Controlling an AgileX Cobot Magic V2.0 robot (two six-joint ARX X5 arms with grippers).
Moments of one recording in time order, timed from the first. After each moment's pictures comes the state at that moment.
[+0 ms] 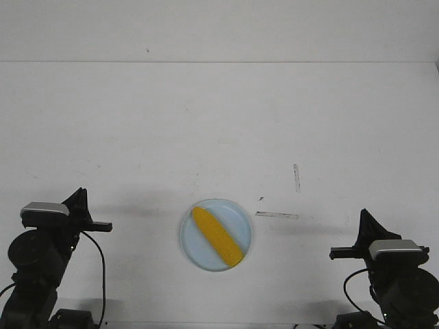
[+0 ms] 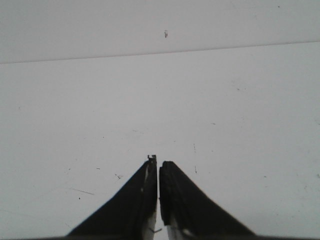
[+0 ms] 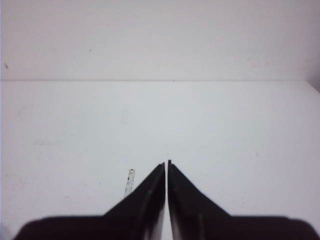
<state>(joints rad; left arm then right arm) -0.08 0.49 0.62 -0.22 -0.05 0.04 0.12 0.27 0.66 -0.58 0.08 0.06</state>
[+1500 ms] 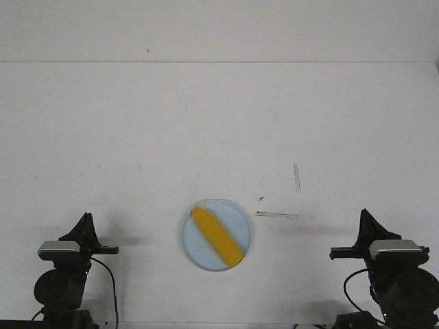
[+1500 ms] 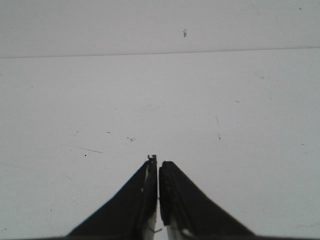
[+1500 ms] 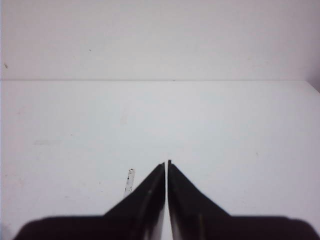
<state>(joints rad) 0.02 0.00 0.03 0.04 -0.01 0.03 0.12 0.27 0.66 -0.58 0.08 0.06</state>
